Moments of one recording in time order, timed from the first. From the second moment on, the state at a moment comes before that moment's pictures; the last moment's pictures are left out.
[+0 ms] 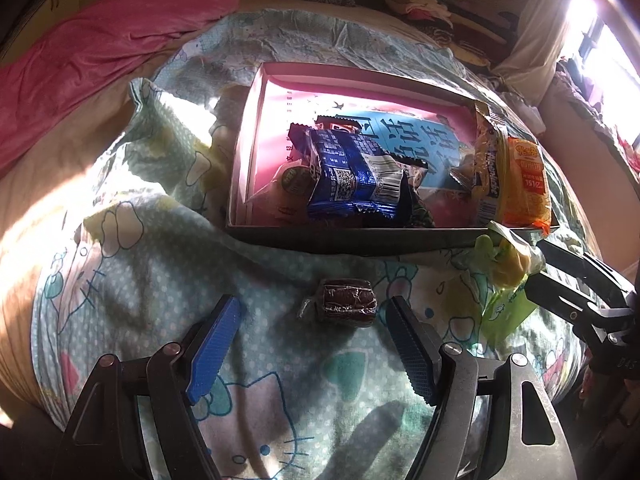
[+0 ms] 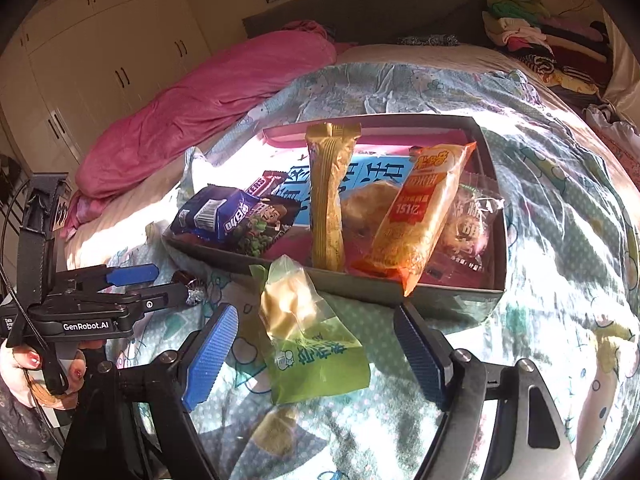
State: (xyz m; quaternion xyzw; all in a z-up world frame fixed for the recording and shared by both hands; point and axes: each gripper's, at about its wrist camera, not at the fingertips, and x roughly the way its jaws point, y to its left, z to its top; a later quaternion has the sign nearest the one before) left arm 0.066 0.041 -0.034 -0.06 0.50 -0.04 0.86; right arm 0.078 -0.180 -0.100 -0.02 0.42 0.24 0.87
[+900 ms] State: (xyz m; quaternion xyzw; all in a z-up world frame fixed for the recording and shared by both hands) left arm 0.061 0.039 -0.012 -0.08 0.46 -0.06 0.88; right arm 0.075 -0.169 -0.086 0.00 0.38 0.31 0.87
